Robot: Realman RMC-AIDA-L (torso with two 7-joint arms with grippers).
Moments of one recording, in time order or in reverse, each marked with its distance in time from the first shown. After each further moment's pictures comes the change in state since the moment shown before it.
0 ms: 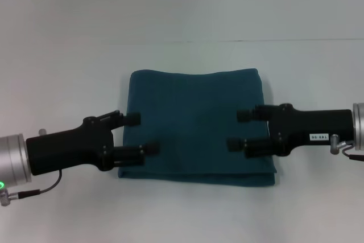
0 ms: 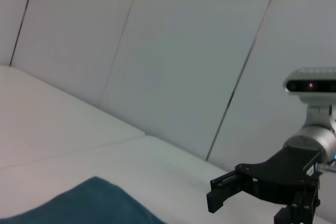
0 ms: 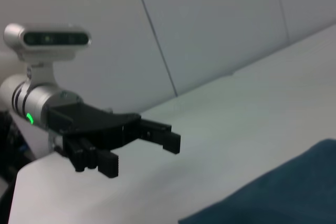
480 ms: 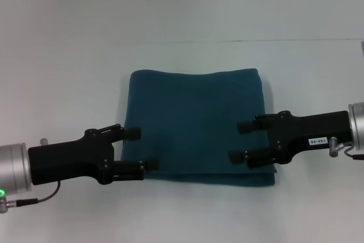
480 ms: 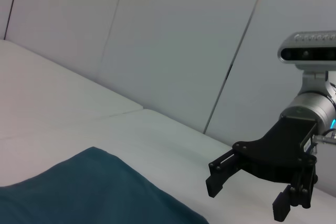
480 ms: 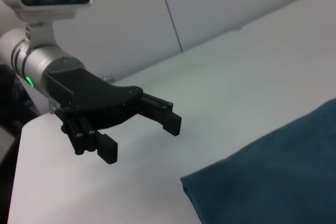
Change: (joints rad) left arm -0.001 0.002 0.002 0.003 0.075 -0.003 0.011; right arm 0.030 -0.002 -0.023 -0.056 -0.116 -0.011 0.082
